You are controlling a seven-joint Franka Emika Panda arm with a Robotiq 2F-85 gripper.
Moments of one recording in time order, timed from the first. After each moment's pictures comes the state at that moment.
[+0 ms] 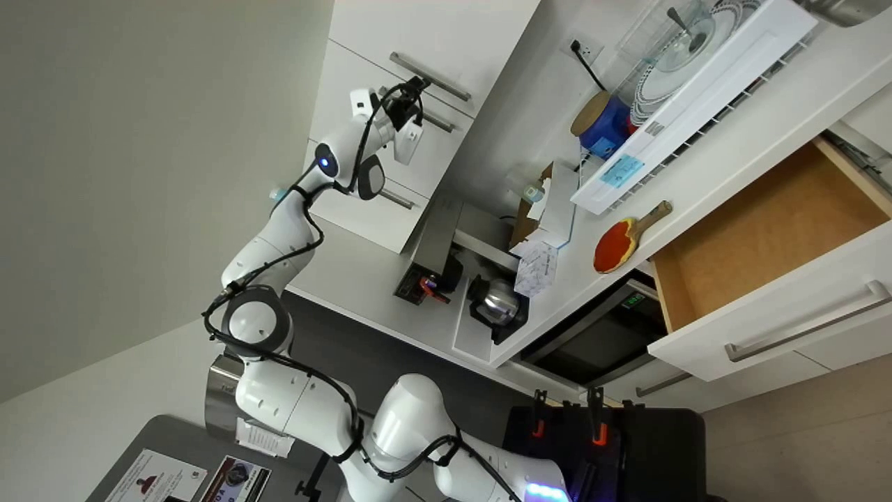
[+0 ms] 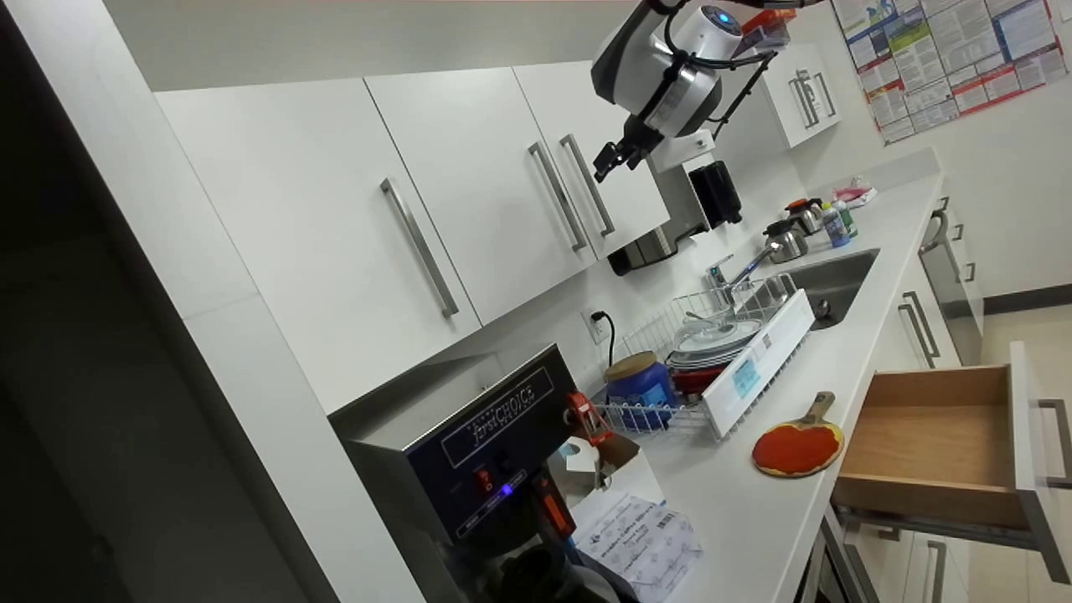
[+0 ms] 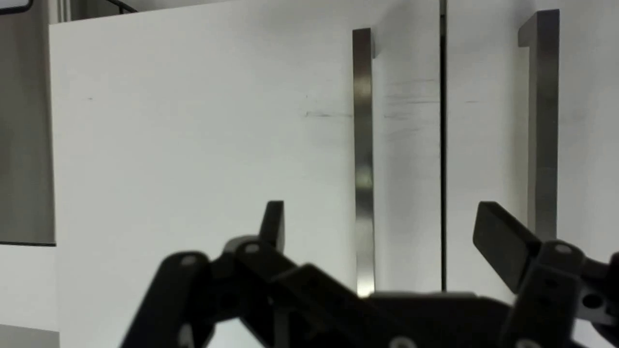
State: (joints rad) arm 1.05 0.02 -1.11 -1.81 1.04 3.06 -1.05
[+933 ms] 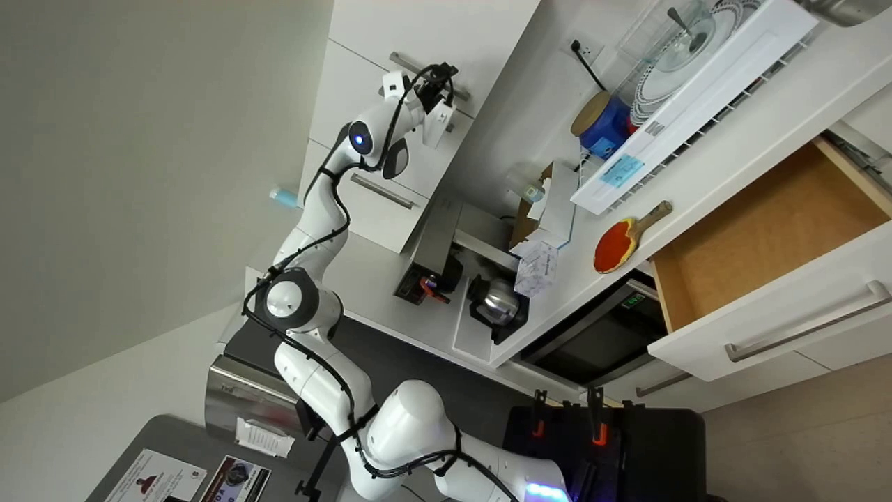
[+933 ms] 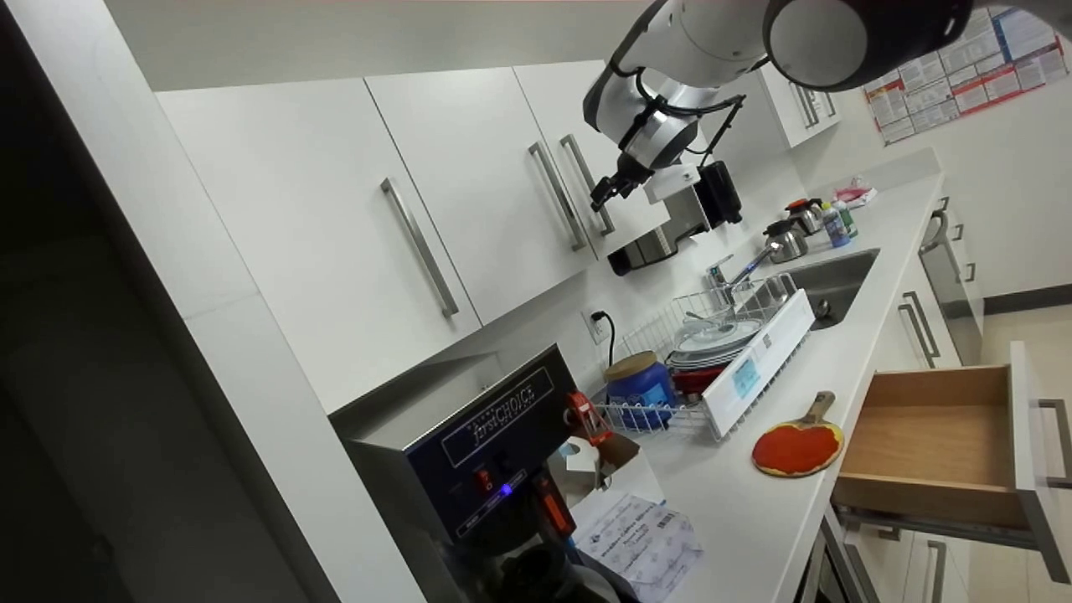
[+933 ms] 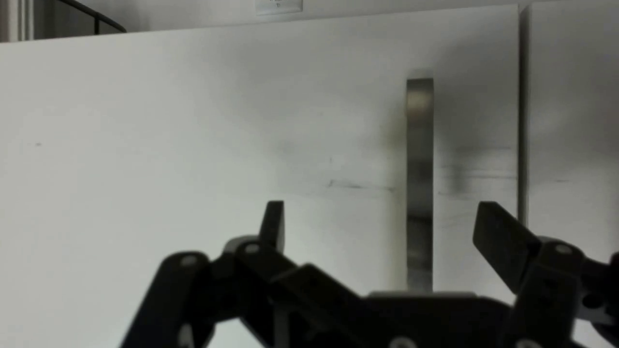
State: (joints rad) arm 0.74 0.43 -1.05 -1.53 1.53 2.75 -1.28
